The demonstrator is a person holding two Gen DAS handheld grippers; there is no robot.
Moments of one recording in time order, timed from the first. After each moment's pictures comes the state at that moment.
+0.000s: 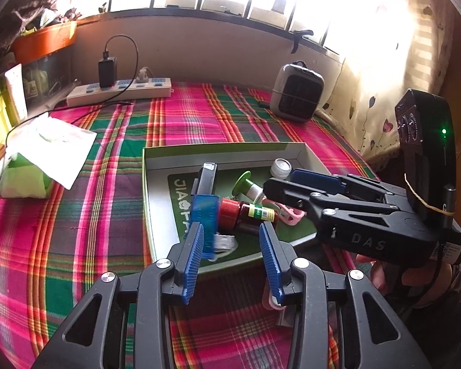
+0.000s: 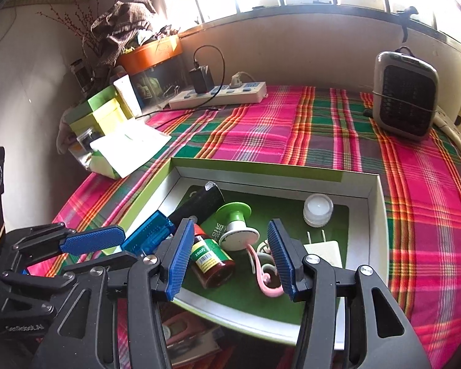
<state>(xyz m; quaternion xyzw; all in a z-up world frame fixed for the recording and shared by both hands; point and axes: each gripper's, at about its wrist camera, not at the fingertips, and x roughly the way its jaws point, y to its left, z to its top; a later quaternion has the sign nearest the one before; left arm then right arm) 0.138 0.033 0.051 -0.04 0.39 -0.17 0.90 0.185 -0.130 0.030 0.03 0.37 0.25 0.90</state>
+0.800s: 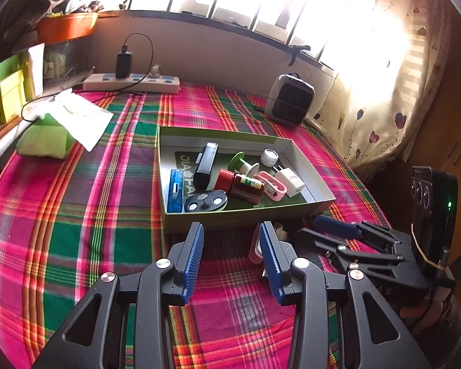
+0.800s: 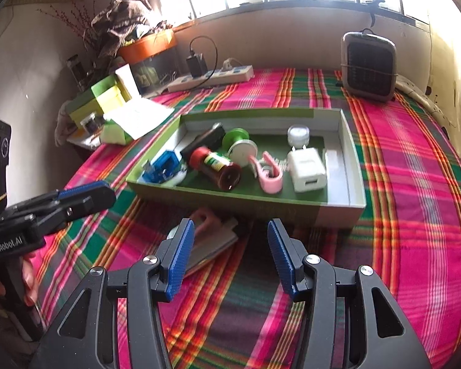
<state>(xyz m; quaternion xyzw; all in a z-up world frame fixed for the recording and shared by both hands) 0.082 0.058 0.051 -0.10 0.38 -0.17 0.91 0.097 -0.141 0.015 0.03 0.39 0.21 0.89</state>
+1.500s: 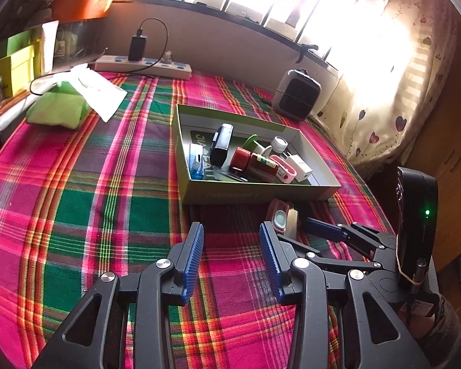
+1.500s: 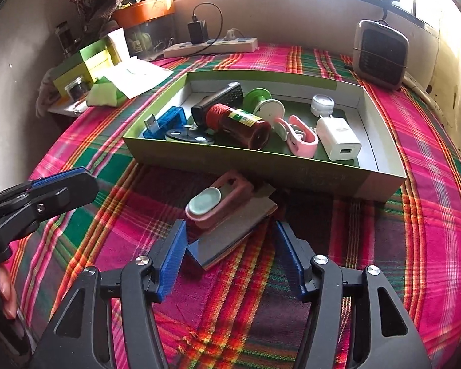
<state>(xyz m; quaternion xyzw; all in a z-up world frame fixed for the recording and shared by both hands) 0.068 0.081 0.033 -0.12 0.39 -0.17 0.90 0.091 -0.094 -0.010 -0.03 0.43 0.17 0.89</state>
